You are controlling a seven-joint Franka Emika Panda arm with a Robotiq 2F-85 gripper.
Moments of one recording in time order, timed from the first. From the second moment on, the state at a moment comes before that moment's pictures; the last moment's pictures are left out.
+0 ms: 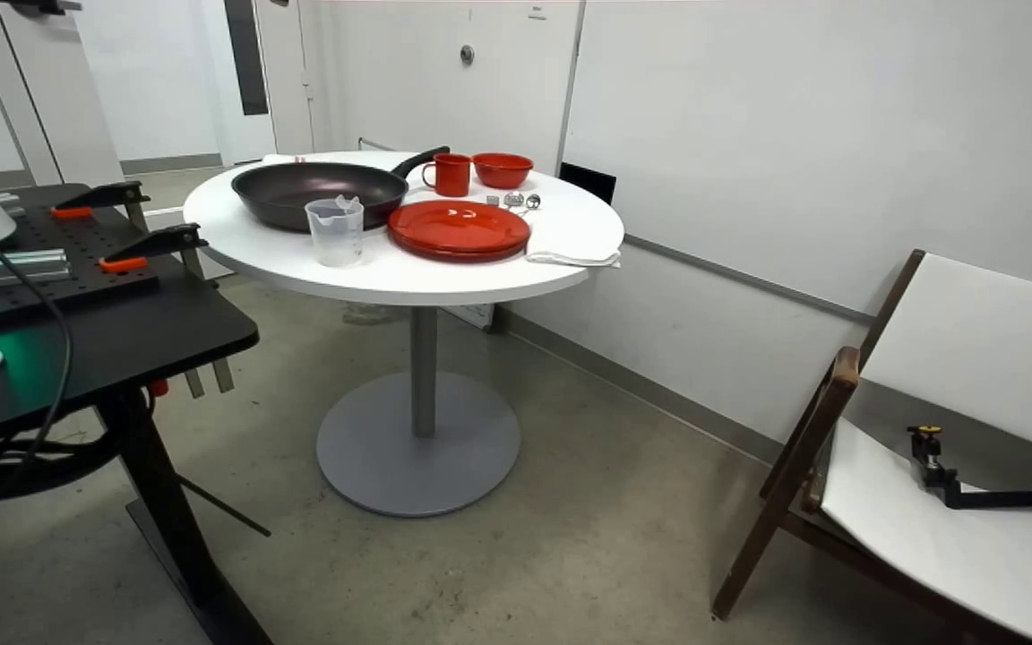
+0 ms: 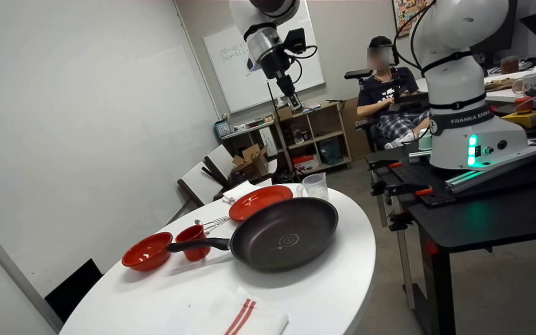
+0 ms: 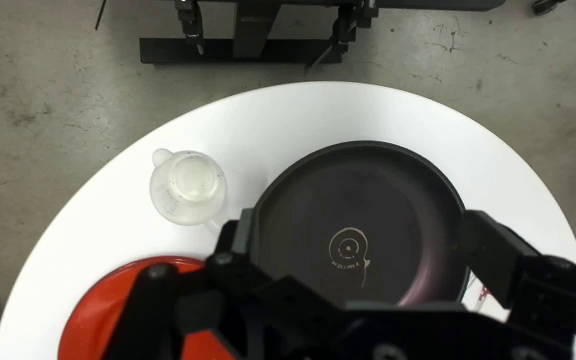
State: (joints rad) arm -0.02 -0.30 -0.11 -2.41 0.08 1.89 -0.15
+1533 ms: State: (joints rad) arm 0.19 0.52 0.13 -1.63 0.05 1.98 0.26
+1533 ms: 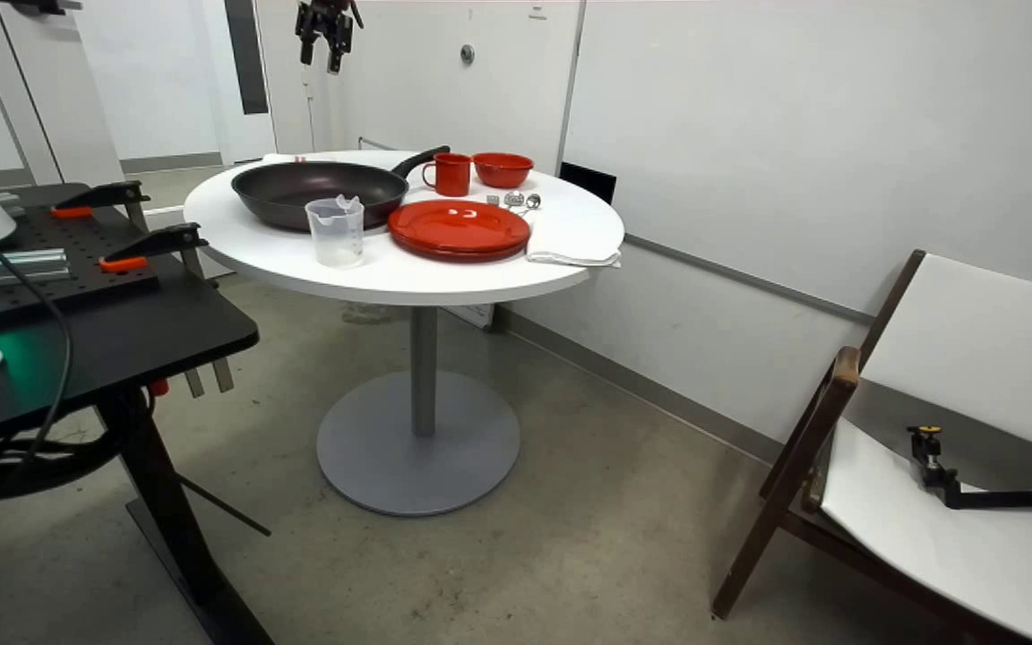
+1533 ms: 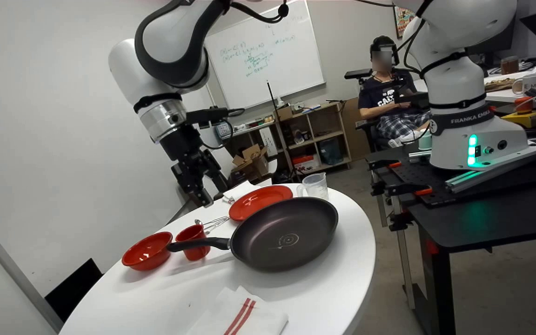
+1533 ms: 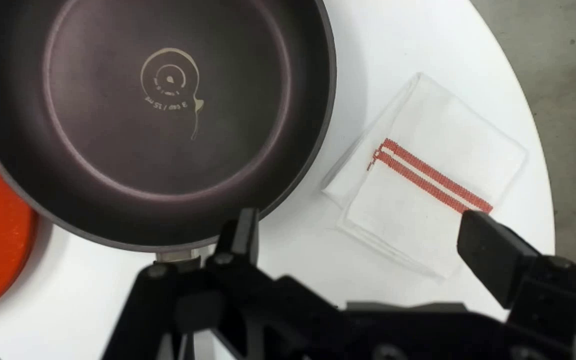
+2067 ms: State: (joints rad) arm 0.19 0.77 0.10 -1.40 0.09 1.99 0.33
